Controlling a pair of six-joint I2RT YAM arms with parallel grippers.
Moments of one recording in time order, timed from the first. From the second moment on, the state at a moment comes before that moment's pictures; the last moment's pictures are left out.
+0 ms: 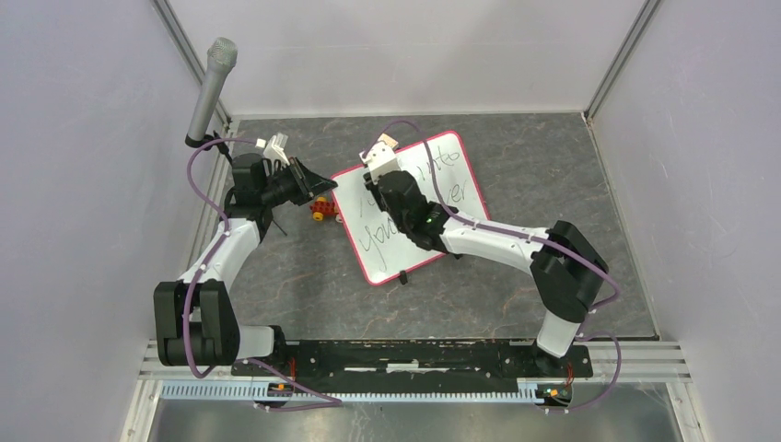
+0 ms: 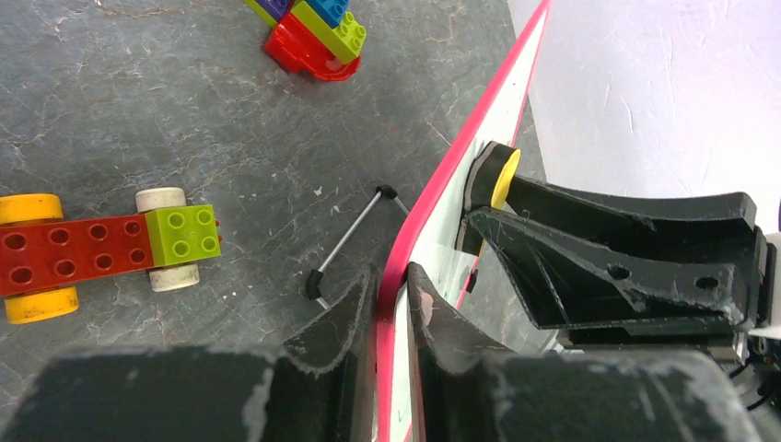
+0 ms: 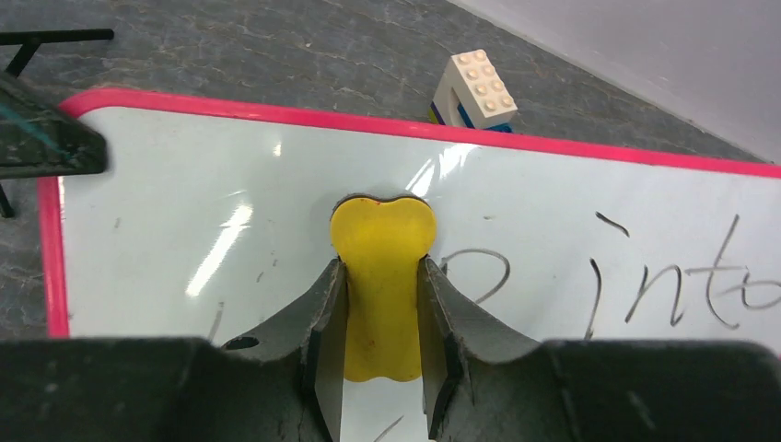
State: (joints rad) left arm 0.00 1.32 0.83 0.08 0.73 -0.60; right arm 0.94 1.77 1.26 0.19 0.51 -0.02
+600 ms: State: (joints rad) left arm 0.00 1.31 0.82 0.08 0.73 -0.60; right arm 1.08 1.81 1.26 0.20 0.52 -0.04
